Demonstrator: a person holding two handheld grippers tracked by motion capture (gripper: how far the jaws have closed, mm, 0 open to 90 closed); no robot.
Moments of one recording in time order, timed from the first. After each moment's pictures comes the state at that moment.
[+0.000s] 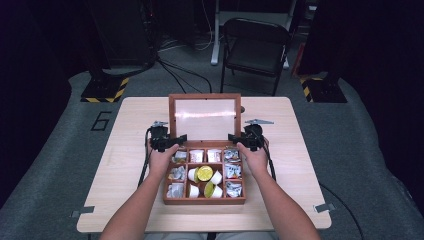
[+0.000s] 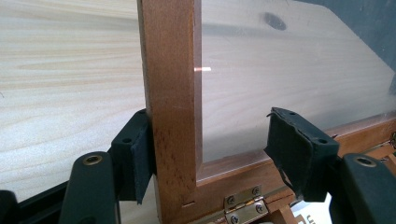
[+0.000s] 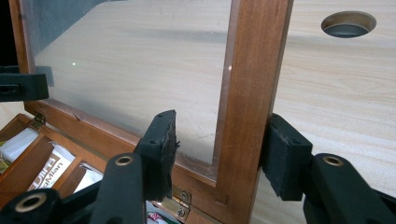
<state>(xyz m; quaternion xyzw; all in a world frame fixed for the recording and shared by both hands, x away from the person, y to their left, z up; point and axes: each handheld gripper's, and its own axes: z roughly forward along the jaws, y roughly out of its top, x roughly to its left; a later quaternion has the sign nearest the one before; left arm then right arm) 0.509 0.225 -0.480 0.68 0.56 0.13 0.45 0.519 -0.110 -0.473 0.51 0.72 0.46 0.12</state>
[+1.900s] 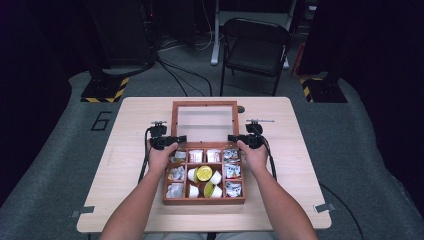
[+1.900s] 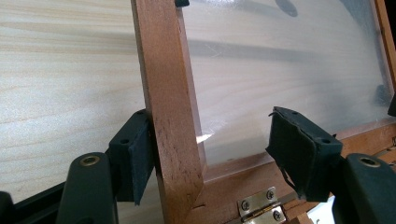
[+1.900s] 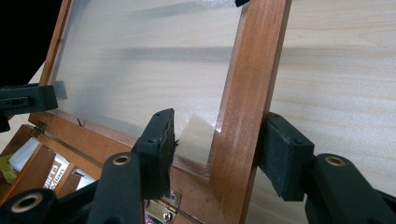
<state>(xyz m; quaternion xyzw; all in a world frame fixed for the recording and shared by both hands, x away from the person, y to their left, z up) 0.523 0.233 -0.490 0.68 0.59 0.07 0.43 0.537 -0.115 -0.487 0.55 0.70 0.45 0.04</state>
